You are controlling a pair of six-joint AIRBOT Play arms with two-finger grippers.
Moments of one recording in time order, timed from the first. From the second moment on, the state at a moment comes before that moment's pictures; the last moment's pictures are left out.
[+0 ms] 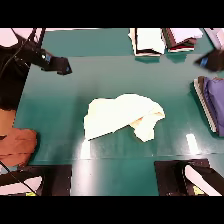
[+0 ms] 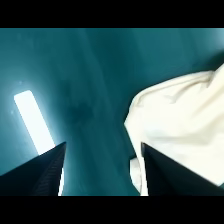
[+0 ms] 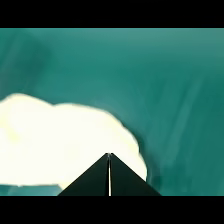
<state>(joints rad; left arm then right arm) -0.21 -1.37 1.65 1.33 -1.34 -1.48 -0.24 -0.94 1.35 -1.04 1.43 1.31</state>
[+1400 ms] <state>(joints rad) -0.29 -1.58 1.22 1.06 -1.02 -1.41 -0.15 -1.06 0.72 -0.92 1.07 1.26</state>
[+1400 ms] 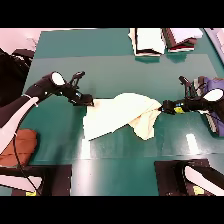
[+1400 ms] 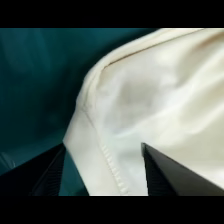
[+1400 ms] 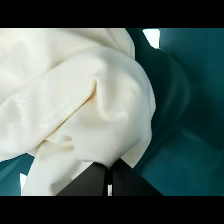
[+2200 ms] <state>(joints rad) -0.18 -1.13 1.66 1.16 -1.01 -1.41 -0.15 -0.91 1.30 -0.99 1.22 1.26</state>
